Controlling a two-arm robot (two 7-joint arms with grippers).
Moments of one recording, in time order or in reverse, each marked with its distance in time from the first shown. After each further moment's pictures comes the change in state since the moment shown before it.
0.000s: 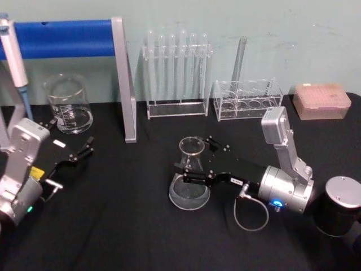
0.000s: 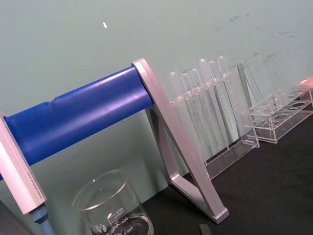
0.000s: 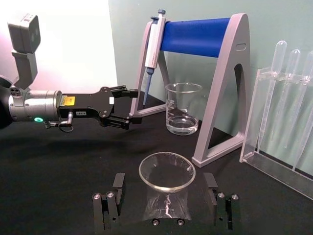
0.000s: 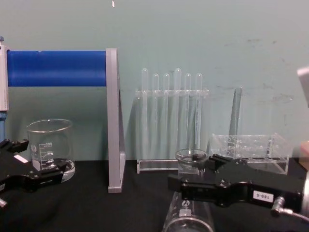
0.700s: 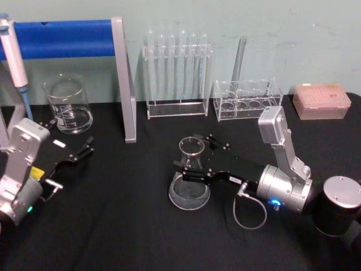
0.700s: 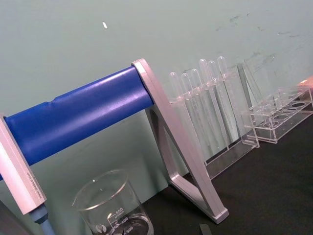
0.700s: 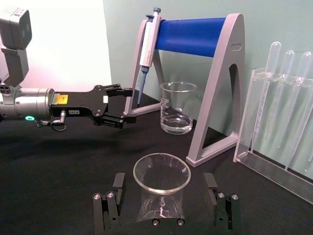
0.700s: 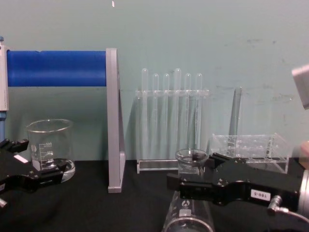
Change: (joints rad) left arm 0.000 0.000 0.000 0.000 0.000 0.000 0.000; right arm -0.003 -0.010 0.008 -0.005 -0.032 0.003 -0.028
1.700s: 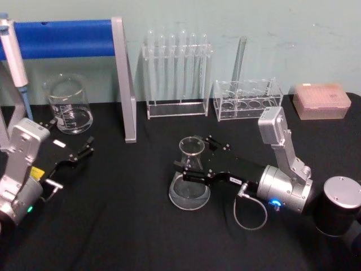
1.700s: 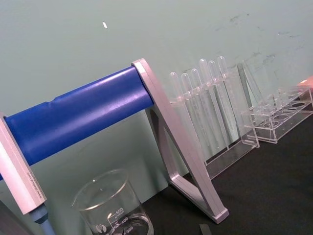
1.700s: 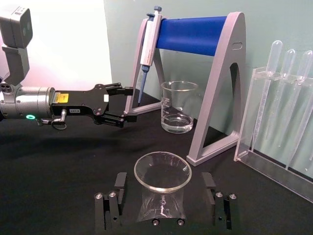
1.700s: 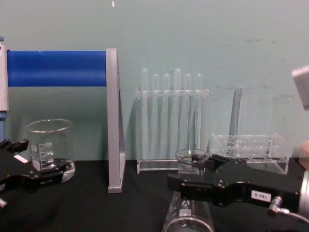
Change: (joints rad) left arm 0.000 0.000 0.000 0.000 0.000 0.000 0.000; right arm -0.002 0.001 0.002 -0.001 -0.003 0.002 0.003
